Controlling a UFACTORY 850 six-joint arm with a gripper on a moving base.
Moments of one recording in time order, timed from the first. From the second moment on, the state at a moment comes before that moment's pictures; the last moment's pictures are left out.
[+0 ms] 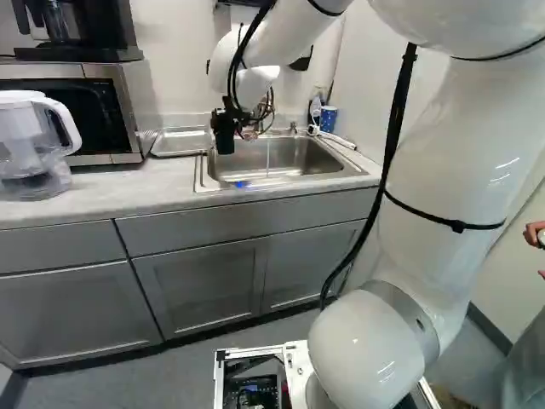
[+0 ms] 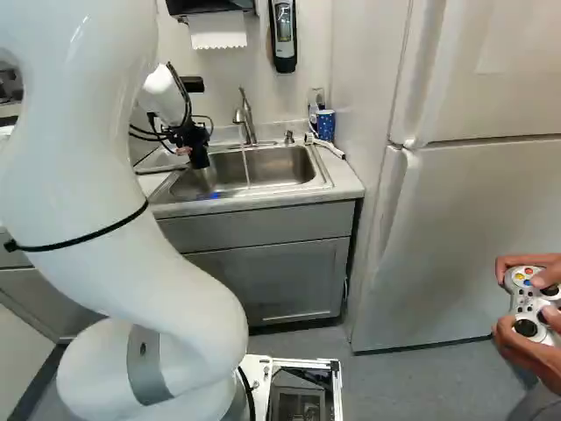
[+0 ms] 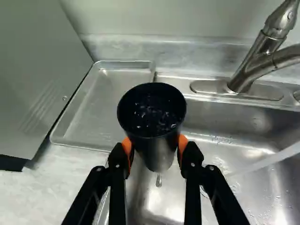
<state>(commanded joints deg) 21.8 -7.2 -63.7 9.5 -5.5 -5.5</state>
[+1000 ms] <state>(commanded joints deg) 21.8 -3.0 -65.7 9.5 -11.3 -5.5</state>
